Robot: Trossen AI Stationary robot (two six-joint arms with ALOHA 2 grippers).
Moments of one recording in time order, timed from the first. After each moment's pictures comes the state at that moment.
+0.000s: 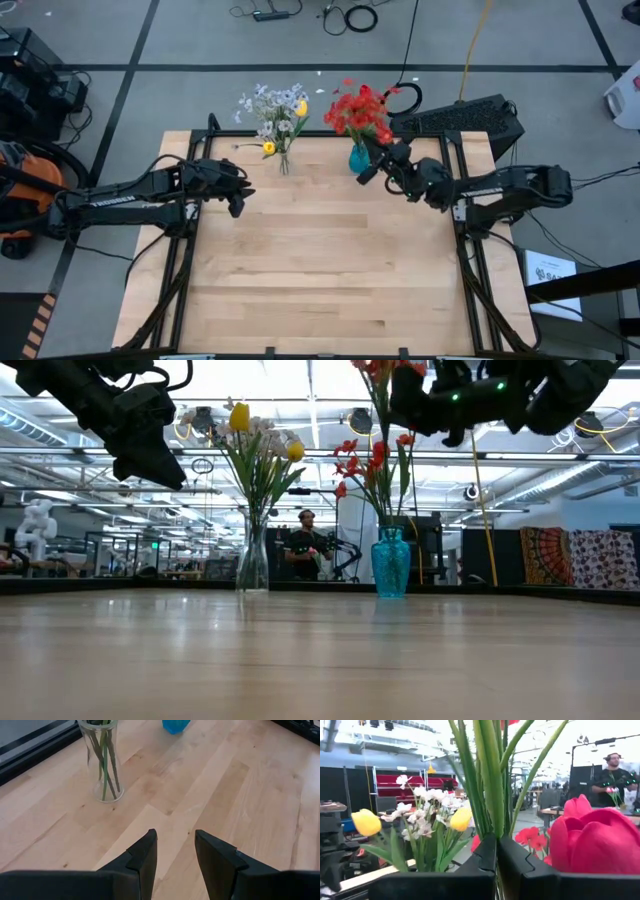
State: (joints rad) left arm 0.28 0.68 0.57 -0.55 -0.06 -0.33; right arm -0.18 1.31 0.57 1.03 0.60 -0.11
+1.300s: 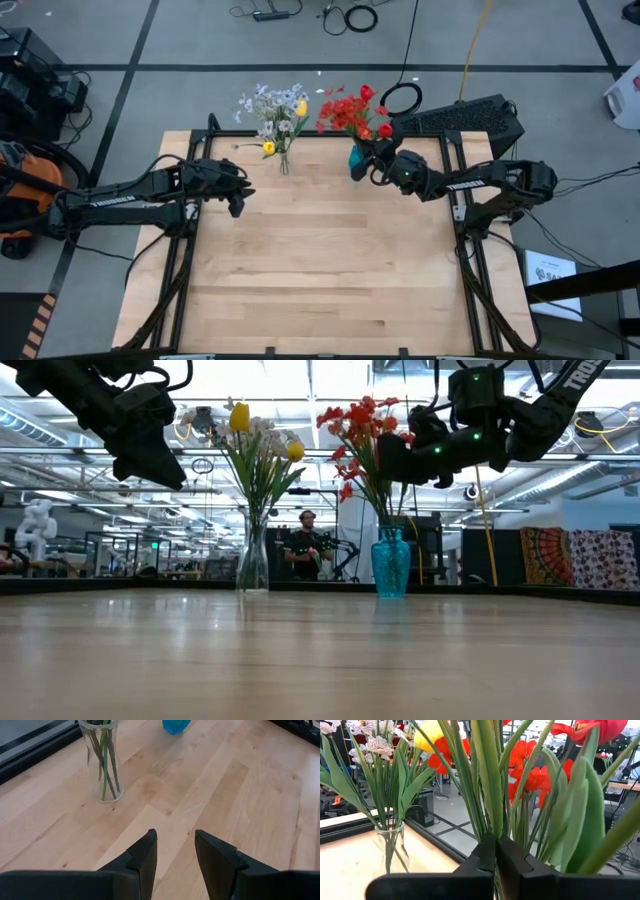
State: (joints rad) left arm 0.28 0.68 0.57 -0.55 -0.06 -0.33; right arm -0.33 1.47 0.57 0.90 0.51 -0.03
